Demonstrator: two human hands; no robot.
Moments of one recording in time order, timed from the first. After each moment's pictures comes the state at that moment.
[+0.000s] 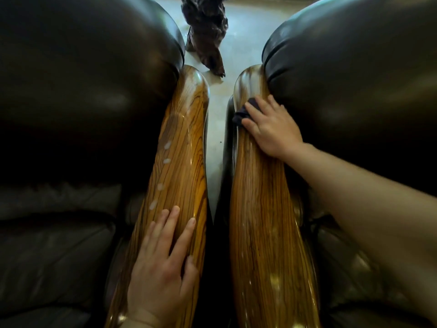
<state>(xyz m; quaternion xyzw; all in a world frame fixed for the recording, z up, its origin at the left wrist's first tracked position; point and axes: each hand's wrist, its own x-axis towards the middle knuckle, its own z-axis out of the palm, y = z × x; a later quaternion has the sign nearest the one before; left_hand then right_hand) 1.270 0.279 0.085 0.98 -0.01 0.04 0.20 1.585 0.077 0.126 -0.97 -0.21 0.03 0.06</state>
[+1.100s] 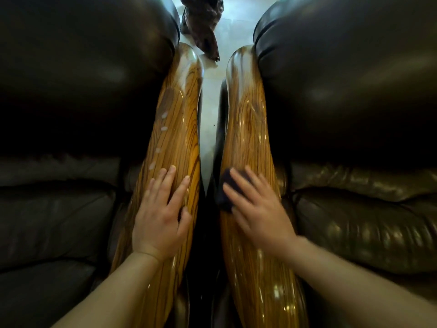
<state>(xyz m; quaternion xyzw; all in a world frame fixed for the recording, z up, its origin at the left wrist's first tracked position) 1.264 0.275 0.084 0.98 0.00 0.05 0.18 1.325 0.029 0.093 -0.93 -0.35 -0.01 0.13</state>
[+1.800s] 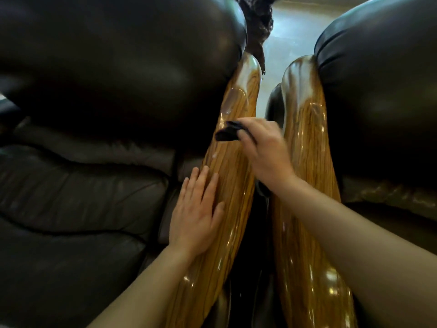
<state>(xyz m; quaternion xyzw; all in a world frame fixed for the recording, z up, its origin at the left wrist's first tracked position) 1.223 0.315 0.069 0.98 0.05 0.07 0.17 1.375 0.183 0.160 -0.88 -0.28 -0.08 0.37</state>
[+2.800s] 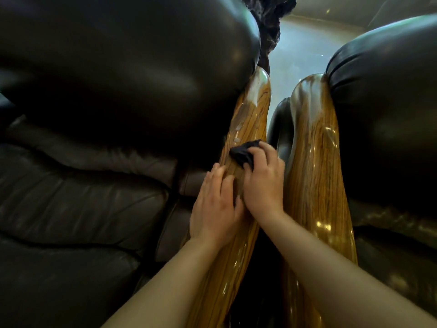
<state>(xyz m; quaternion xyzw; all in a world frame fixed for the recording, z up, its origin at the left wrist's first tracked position) 1.286 0.300 0.086 0.95 0.11 0.11 0.26 1.370 0.215 0.113 -0.94 -0.11 -0.07 0.31</state>
